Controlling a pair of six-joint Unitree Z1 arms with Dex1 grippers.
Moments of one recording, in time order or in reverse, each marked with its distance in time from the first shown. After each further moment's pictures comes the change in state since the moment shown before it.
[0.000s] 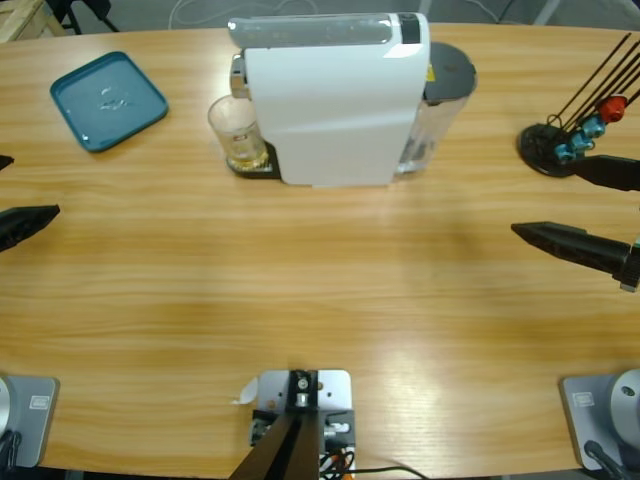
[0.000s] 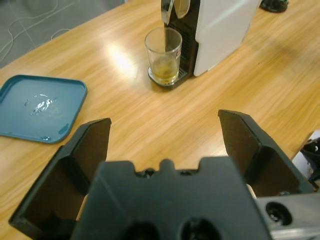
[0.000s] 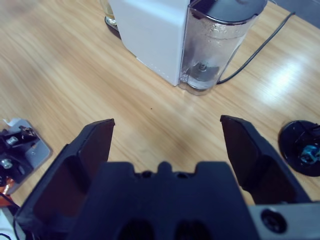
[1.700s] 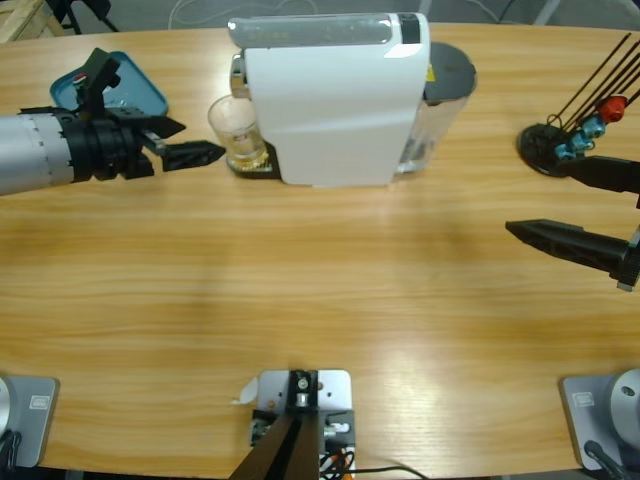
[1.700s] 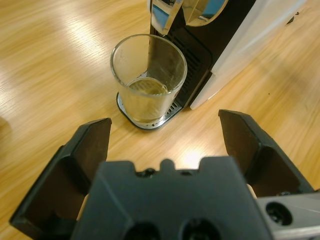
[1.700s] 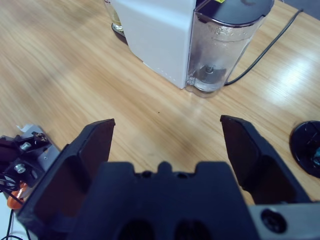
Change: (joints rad) arm 0 0.148 0.787 -0.016 -0.665 -0.276 -0.067; arm 1 0.000 0.010 0.001 -0.024 0.025 0.030
